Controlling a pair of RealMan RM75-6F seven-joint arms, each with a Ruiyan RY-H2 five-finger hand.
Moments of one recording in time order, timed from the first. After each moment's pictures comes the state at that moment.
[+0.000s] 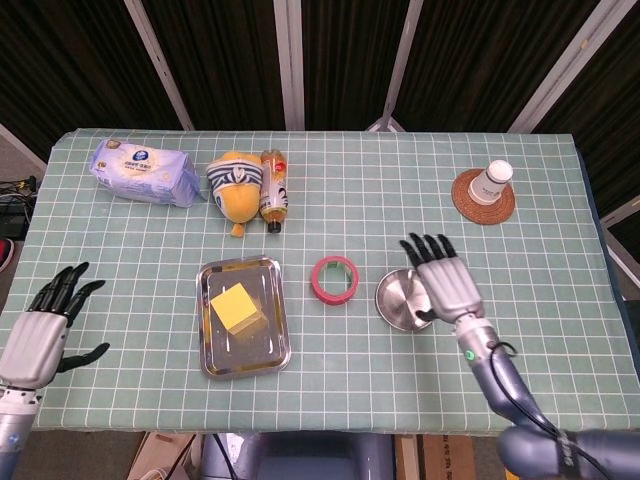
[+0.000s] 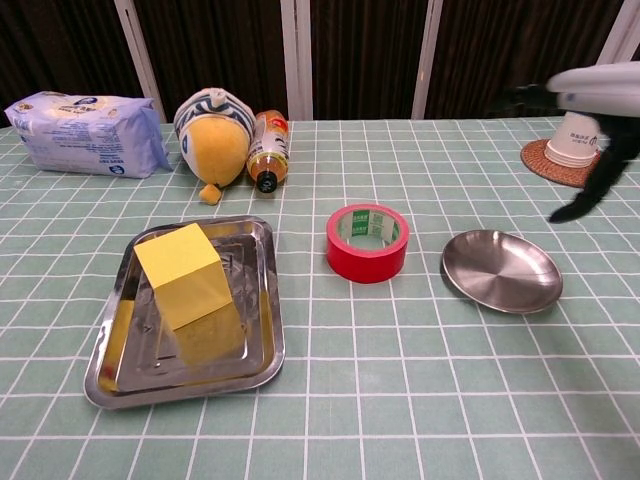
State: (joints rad) left arm -0.14 -1.12 -0.05 -1.77 1.60 1.48 0.12; right arm 0.71 -1.15 0.08 -2.00 -0.88 1.19 -0.57
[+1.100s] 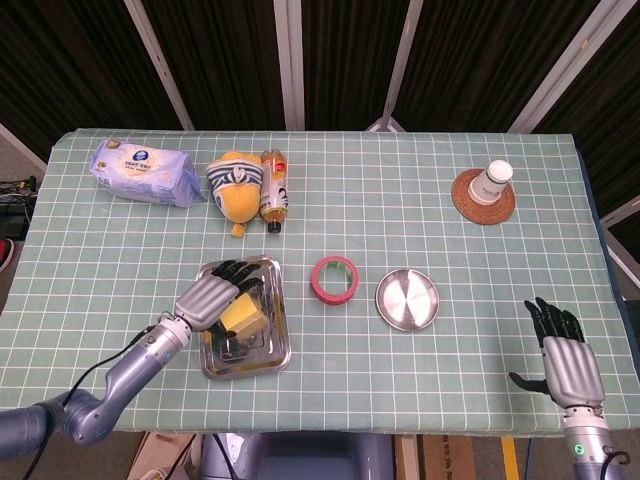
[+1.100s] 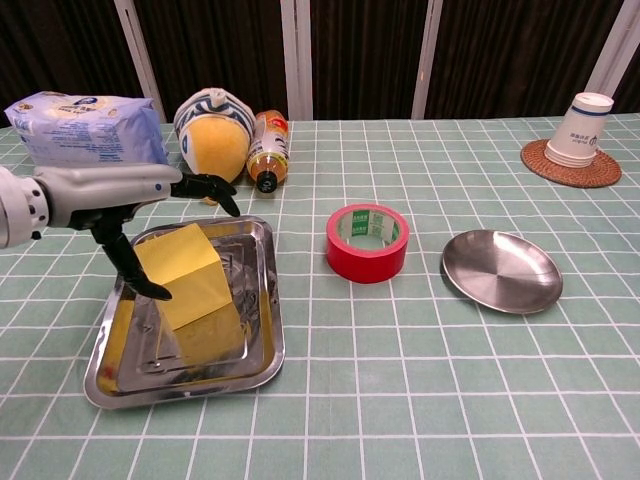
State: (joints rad) left arm -0.69 -1.38 -0.14 -1.65 1.25 0.79 0.28; right arm 0.20 -1.13 -0.07 -1.84 -1.23 1.45 -0.21
